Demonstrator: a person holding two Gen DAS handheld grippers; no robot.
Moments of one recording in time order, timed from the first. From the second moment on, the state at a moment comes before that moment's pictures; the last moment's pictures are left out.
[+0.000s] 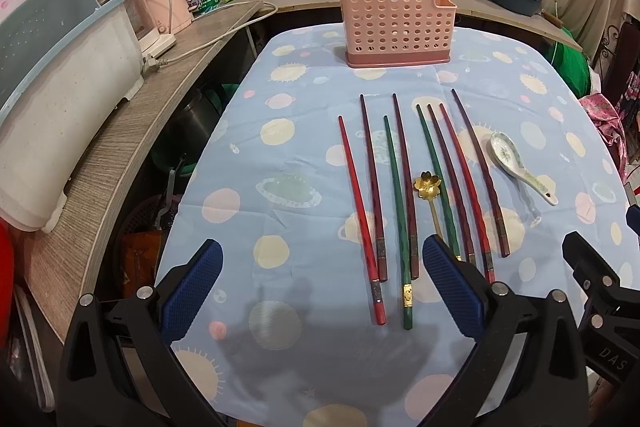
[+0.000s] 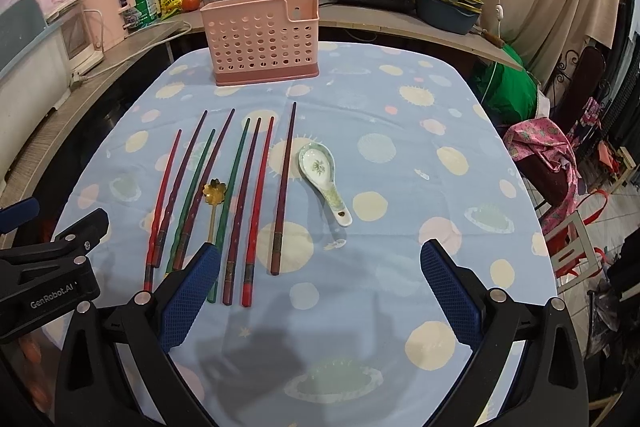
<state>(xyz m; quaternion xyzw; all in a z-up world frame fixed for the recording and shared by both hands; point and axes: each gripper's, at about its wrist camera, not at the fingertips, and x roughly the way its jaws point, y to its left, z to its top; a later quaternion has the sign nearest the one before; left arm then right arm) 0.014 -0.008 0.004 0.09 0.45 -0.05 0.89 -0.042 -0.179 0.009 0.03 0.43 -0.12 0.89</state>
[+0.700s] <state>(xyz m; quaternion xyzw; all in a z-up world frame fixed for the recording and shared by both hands) -0.005 -0.012 0.015 0.09 0.43 -0.06 0.89 -0.062 -0.182 0.022 0.03 0.41 -0.12 0.90</state>
